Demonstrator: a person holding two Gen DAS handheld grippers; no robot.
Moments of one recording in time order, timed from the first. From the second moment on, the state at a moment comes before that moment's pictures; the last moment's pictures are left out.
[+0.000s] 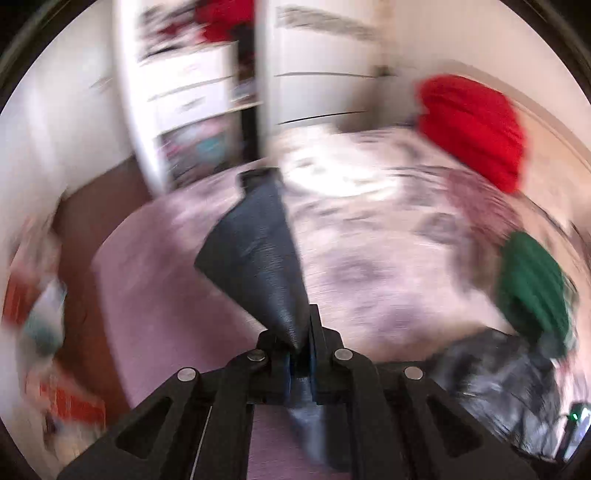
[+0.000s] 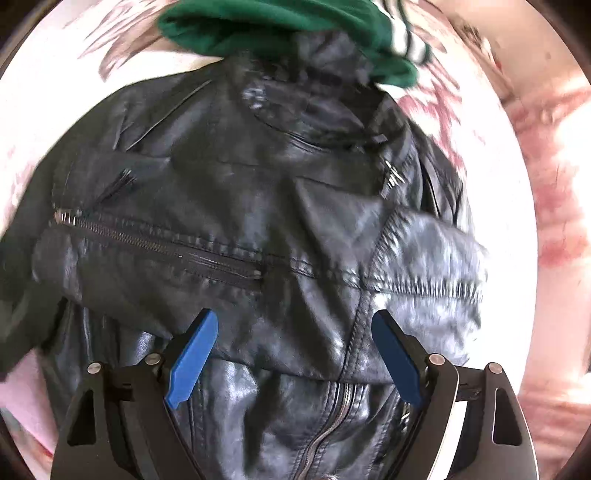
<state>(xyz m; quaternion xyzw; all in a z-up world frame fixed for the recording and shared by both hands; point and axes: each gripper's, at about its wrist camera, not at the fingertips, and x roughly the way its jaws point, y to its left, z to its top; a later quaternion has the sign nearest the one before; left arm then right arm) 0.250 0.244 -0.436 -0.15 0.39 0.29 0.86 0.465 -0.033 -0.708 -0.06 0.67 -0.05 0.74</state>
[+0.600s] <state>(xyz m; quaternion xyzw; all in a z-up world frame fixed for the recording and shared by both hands) 0.419 -0.165 -0.501 -0.02 0.53 -0.12 0.84 0.358 -0.299 -0.718 0.15 0.69 -0.20 0.69</state>
